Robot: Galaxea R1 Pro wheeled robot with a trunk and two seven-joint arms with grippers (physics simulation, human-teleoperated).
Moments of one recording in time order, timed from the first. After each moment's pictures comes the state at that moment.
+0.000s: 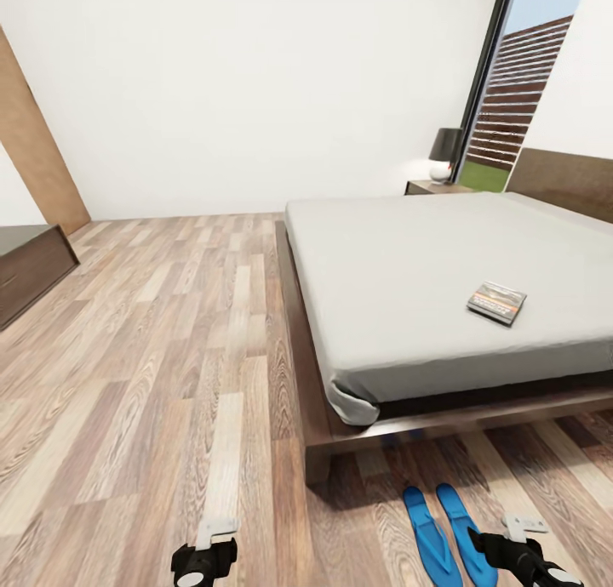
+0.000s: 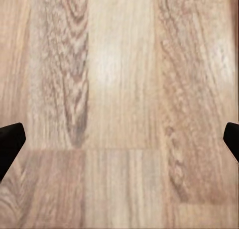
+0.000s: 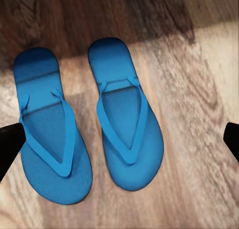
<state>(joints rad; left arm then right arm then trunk) -0.32 -0.04 -0.32 -0.51 0.30 0.02 0.37 -0.55 -0.30 0.17 -0.01 -0.32 -0.26 0.20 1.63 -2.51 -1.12</state>
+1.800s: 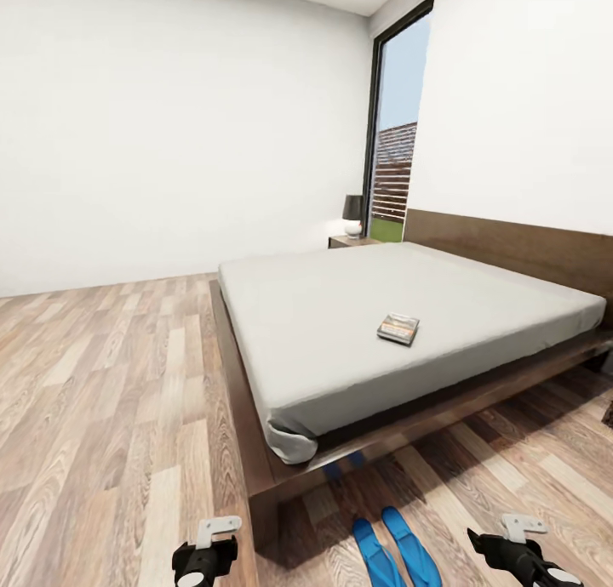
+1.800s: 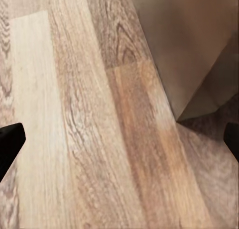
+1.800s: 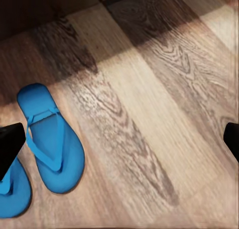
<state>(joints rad) -0.32 -0.05 -0.32 -0.51 0.30 0.00 0.37 -0.55 -0.30 0.17 -0.01 -0.32 -0.24 0.21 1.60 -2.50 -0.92</state>
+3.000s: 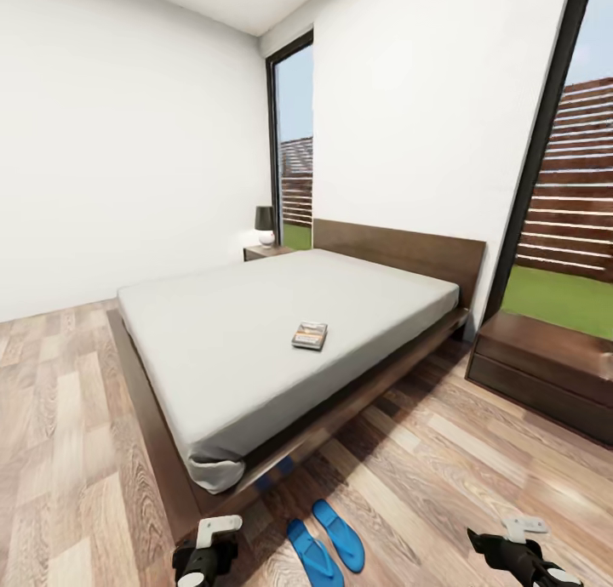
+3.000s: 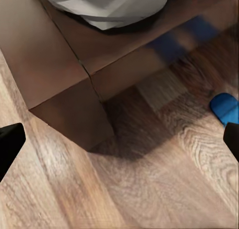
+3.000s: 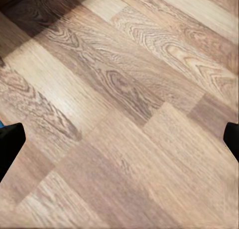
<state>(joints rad) -0.32 -0.05 -0.32 -0.51 0.30 -0.01 0.37 -0.55 -0.30 0.17 -0.01 -0.32 -0.24 0.21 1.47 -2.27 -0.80</state>
